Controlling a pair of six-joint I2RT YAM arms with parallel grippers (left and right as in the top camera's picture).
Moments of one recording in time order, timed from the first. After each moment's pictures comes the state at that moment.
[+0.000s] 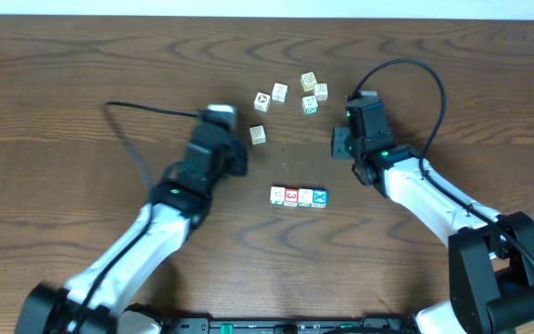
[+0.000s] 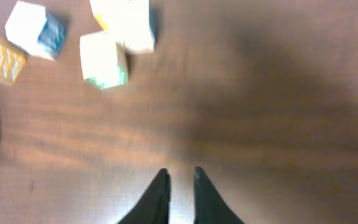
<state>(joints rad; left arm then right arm) -0.40 1.37 0.71 0.07 -0.06 -0.34 0.34 1.69 0.95 -0.12 0.14 0.32</state>
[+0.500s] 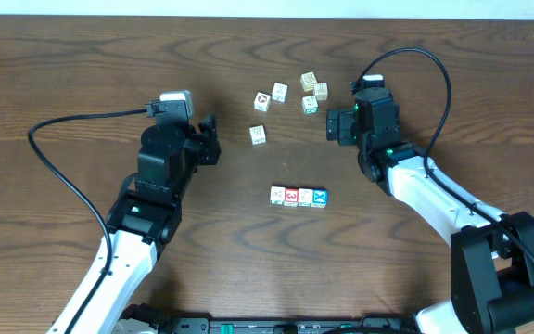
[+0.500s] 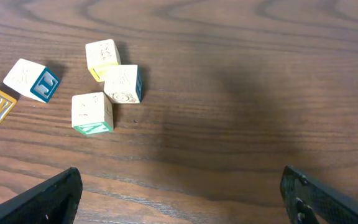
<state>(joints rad) -0.29 1.15 0.71 0.02 -0.09 -0.33 0.31 1.69 0.95 0.02 0.20 0.19</state>
